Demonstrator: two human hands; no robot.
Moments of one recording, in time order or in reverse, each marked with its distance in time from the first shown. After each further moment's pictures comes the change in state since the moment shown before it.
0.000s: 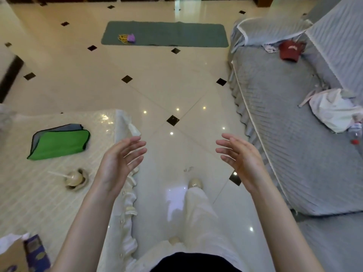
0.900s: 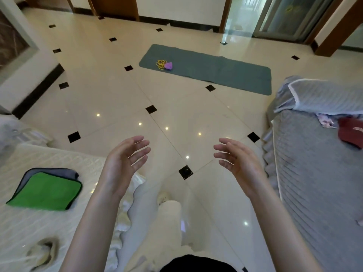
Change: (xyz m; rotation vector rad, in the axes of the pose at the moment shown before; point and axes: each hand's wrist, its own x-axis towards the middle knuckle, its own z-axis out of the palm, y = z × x) left_hand 0.357 0.178 0.115 -0.209 0.213 0.129; right_hand 0.431 -0.175 0.133 -0.124 -0.300 0.025
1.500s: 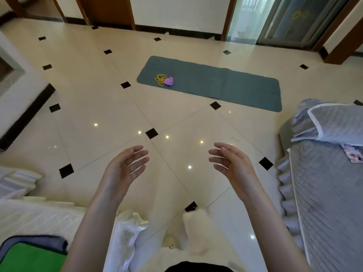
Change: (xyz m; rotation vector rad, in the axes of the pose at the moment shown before) left_hand 0.290 0.119 0.056 0.046 0.010 -0.105; right_hand 0.288 -0.088 0.093 0.026 0.024 0.037
